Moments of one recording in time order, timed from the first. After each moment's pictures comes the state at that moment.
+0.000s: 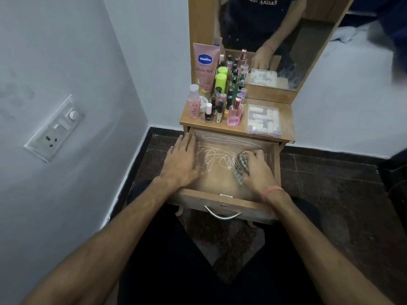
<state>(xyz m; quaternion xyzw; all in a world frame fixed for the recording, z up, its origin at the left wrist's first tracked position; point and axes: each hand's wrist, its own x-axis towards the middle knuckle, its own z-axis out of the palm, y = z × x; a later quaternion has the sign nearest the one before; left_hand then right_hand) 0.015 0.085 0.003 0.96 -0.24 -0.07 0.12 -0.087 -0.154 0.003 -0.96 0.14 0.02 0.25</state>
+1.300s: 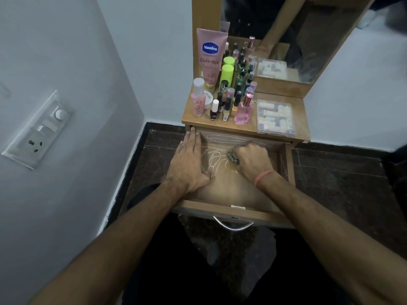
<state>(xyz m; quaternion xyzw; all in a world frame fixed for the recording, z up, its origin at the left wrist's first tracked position) 0.040 0.075 -0.031 0.95 -0.28 -0.08 0.08 -0.029 -0.119 0.026 -1.00 0.05 0.02 -0.04</state>
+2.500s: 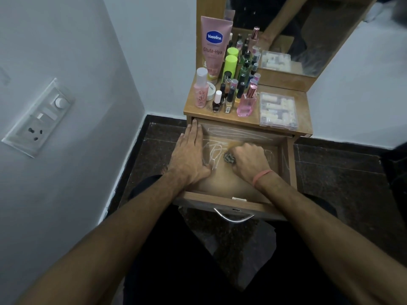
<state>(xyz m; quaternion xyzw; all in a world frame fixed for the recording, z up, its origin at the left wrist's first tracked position) 0.038 0.075 -0.031 0.96 -0.27 -0.08 0.07 -0.038 -0.108 0.016 -1.00 0.01 0.02 -0.03</state>
